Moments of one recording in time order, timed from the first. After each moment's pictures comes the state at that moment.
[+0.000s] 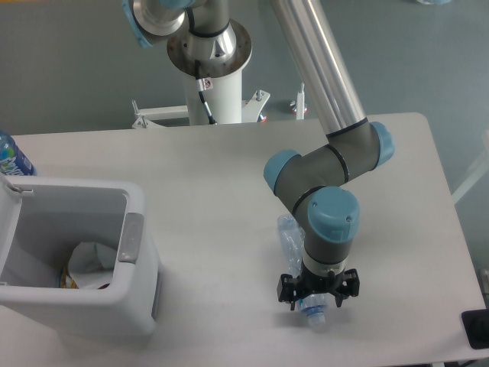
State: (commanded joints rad) arm 2.49 -2.28 -1.44 -0.77 1.48 0.43
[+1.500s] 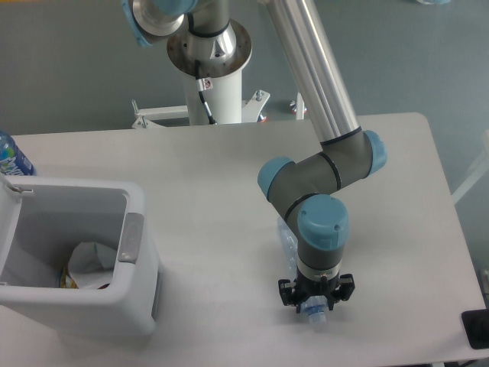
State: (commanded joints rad) arm 2.47 -2.29 -1.44 -0.76 1.54 0.43
